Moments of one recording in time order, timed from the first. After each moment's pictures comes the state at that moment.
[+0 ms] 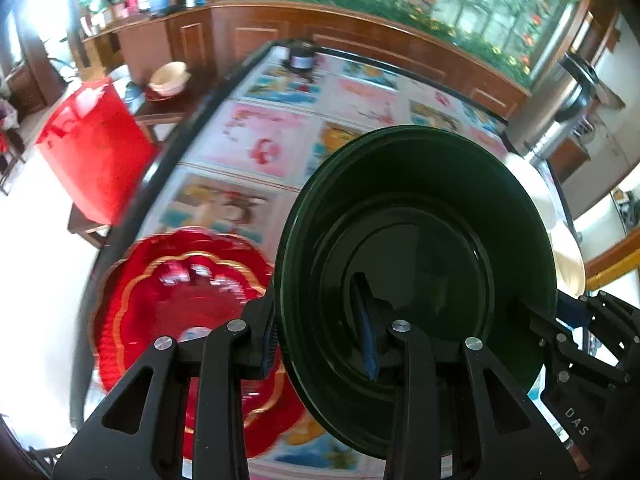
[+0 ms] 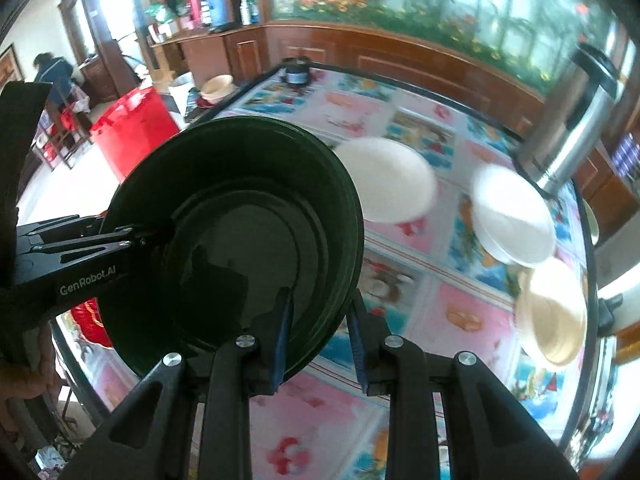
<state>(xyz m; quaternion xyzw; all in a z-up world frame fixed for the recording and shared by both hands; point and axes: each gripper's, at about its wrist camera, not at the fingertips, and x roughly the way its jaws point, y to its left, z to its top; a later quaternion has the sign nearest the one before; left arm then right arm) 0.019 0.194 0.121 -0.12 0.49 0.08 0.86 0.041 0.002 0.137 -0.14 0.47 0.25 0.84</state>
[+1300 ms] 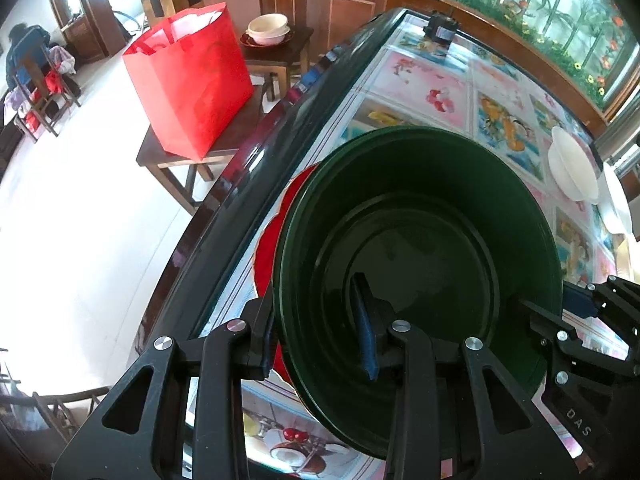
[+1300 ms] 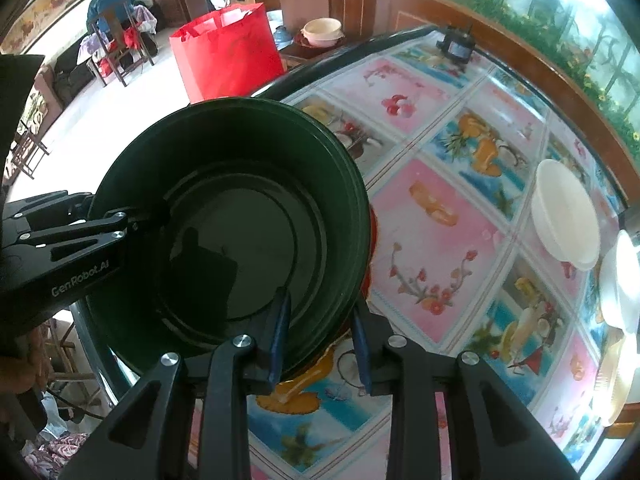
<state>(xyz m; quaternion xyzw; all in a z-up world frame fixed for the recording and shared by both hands) -0.059 0.311 0.058 -0.14 0.53 0.19 0.81 -0.004 0.145 0.073 -0.22 0.51 0.35 0.76</state>
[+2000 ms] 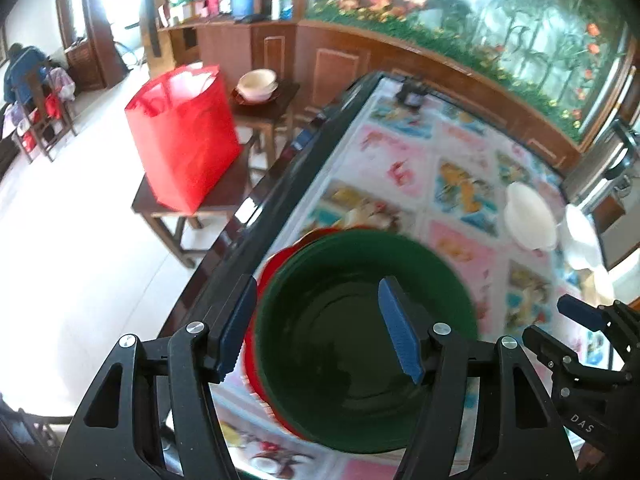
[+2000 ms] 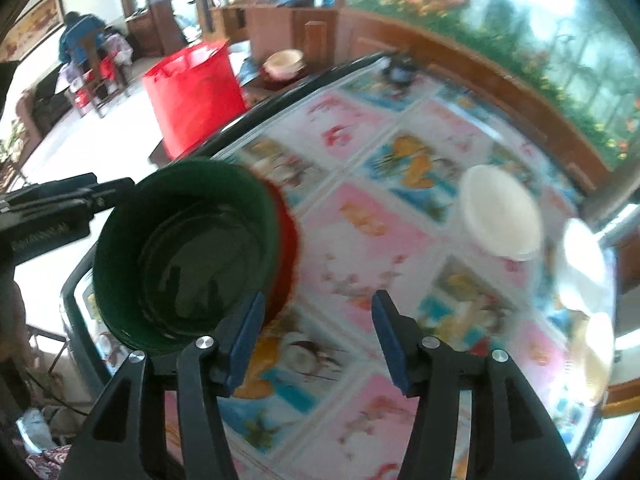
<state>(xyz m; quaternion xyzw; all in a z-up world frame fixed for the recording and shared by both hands) -0.052 0.294 0.130 -0.14 0.45 0.17 0.87 0.001 0.087 0.127 -0.20 0.46 0.29 0.82</state>
